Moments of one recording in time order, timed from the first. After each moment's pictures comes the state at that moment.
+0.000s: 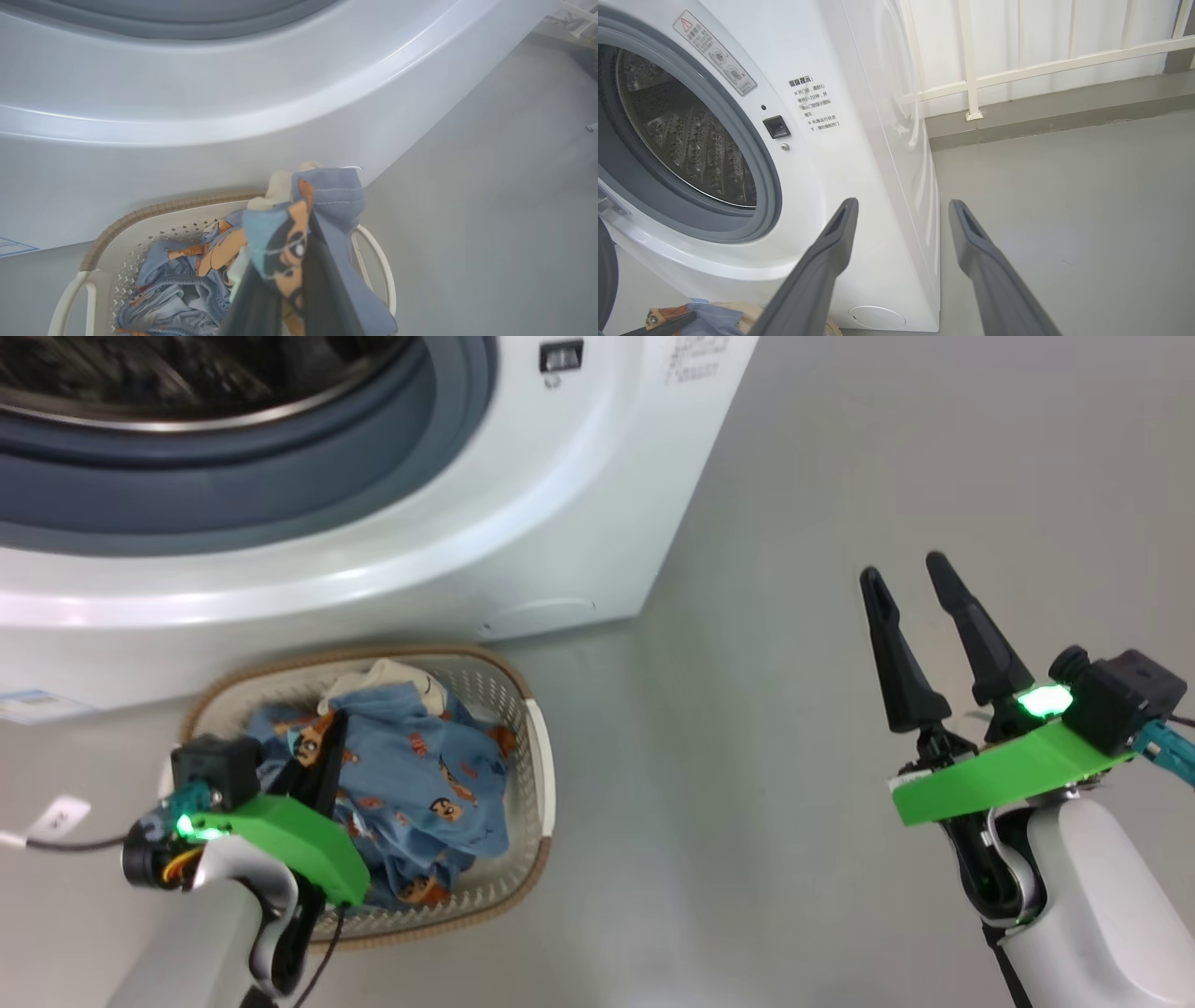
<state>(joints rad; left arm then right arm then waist) -0.55 0.23 -0.49 0.70 -0.62 -0.13 -0.25 -0.41 -0.19 0.17 0.17 0.51 0.13 -0.26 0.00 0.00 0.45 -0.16</state>
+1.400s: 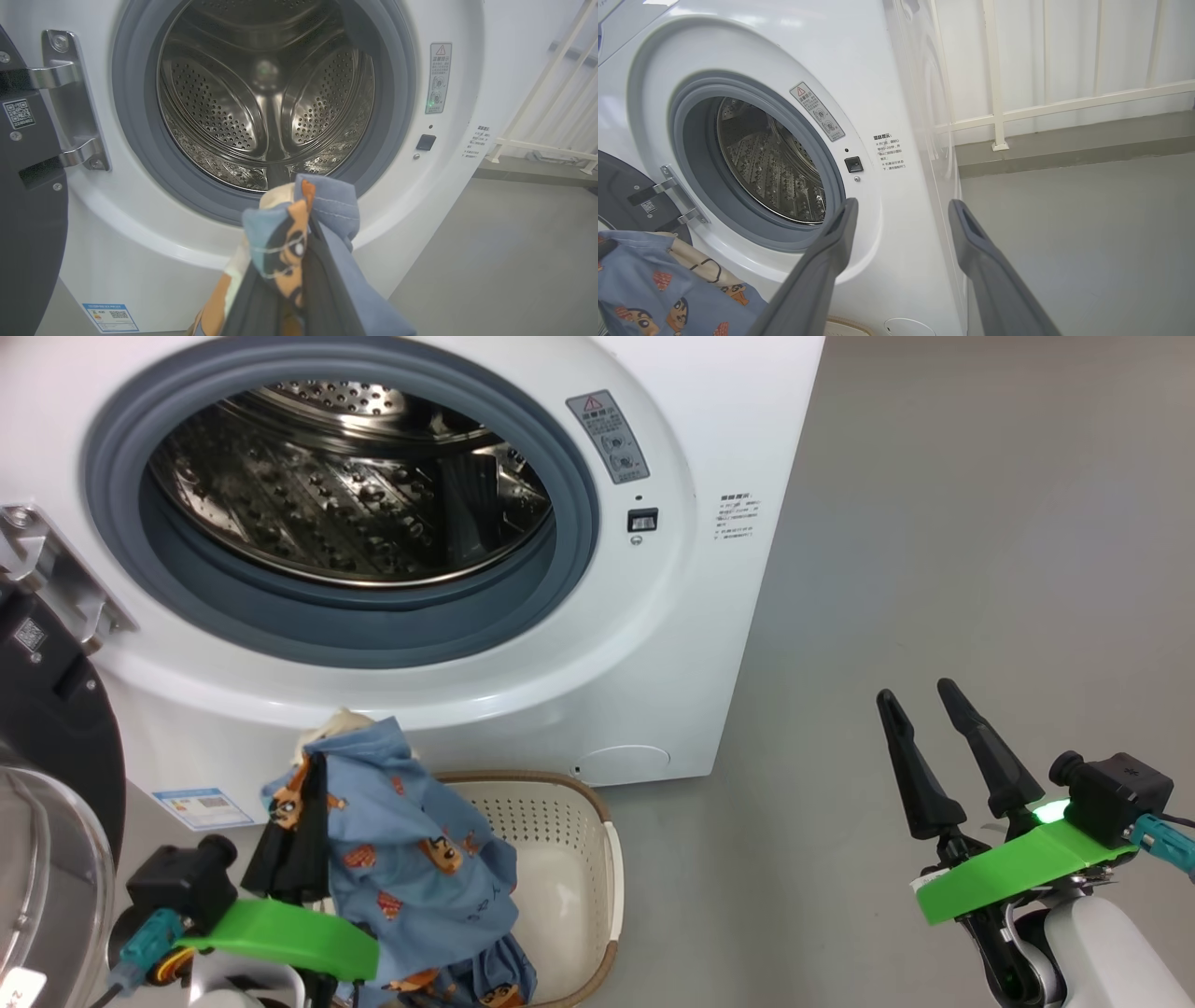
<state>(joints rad) -0.16 0.16 -0.22 0.16 -0.45 -0.02 -0.25 -0.23 -0.24 0.17 0.21 0.54 0.13 -0.26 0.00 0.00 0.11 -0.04</state>
